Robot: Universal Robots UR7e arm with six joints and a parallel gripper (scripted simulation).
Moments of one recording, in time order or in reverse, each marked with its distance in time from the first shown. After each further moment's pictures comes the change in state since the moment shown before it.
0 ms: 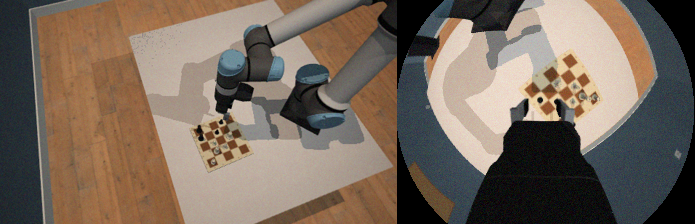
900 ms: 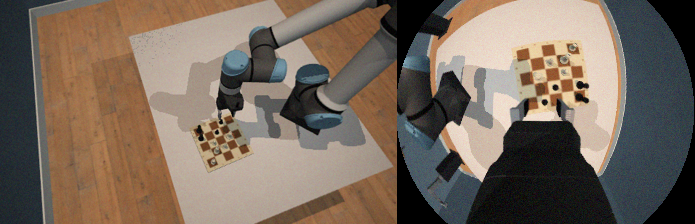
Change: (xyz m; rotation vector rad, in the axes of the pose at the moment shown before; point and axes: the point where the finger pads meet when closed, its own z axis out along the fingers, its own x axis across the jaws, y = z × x) arm 0.007 0.003 0.016 0.001 0.003 1.050
